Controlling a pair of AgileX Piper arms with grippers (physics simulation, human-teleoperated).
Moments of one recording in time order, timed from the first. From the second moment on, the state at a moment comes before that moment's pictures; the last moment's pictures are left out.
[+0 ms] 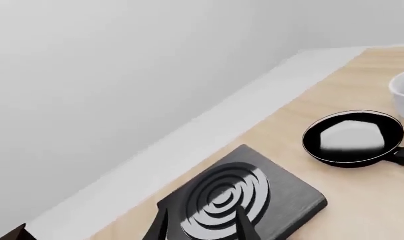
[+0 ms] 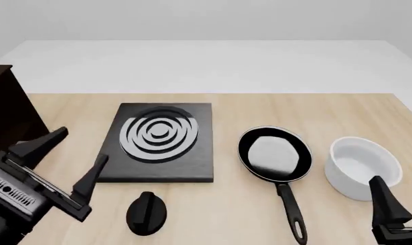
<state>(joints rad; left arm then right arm) -0.44 0.62 -0.14 -0.47 0.45 0.00 0.01 0.00 0.00 0.00</state>
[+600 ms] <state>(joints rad) -0.74 1.03 -0.15 -0.79 0.75 0.00 0.01 0.00 0.00 0.00</state>
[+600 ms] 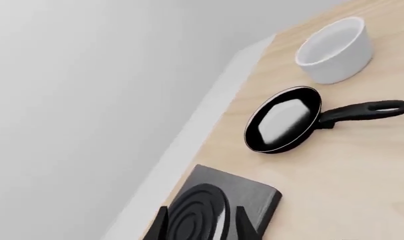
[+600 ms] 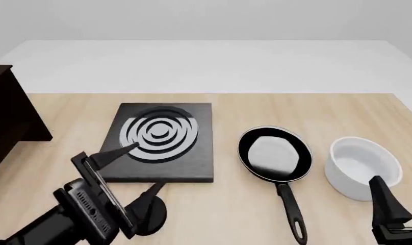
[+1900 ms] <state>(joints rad) -1.06 1.63 -0.28 -1.08 1.15 0.00 0.01 0.00 0.00 0.00</state>
